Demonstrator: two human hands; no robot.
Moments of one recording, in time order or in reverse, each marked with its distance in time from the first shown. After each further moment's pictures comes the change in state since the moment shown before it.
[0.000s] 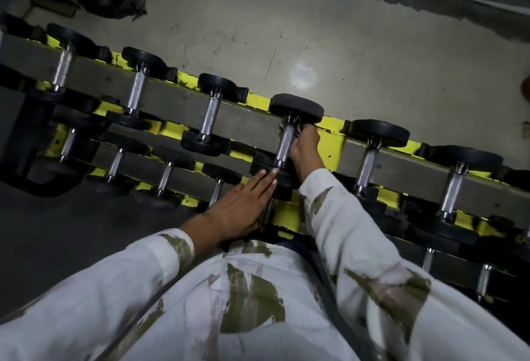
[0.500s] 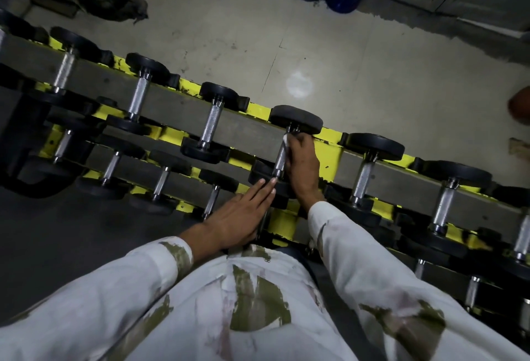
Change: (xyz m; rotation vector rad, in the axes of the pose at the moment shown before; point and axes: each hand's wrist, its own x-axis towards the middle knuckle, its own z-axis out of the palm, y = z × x) left_hand -0.003 0.000 0.001 -0.034 0.014 0.017; right_hand -0.047 0.008 -0.054 -1.365 -0.229 -1.016
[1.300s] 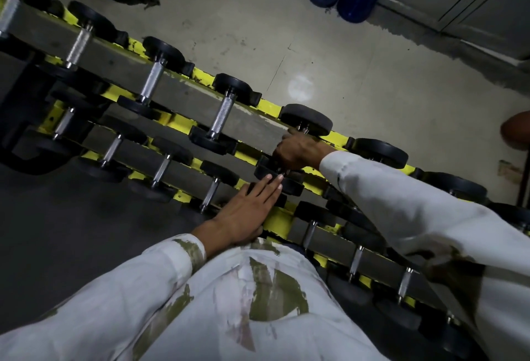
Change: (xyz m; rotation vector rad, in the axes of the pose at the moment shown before) left_hand 0.001 0.008 0.017 0.020 0.013 -0.100; right_hand 0.067 -0.052 -0.015 -1.119 -0.904 -0.770
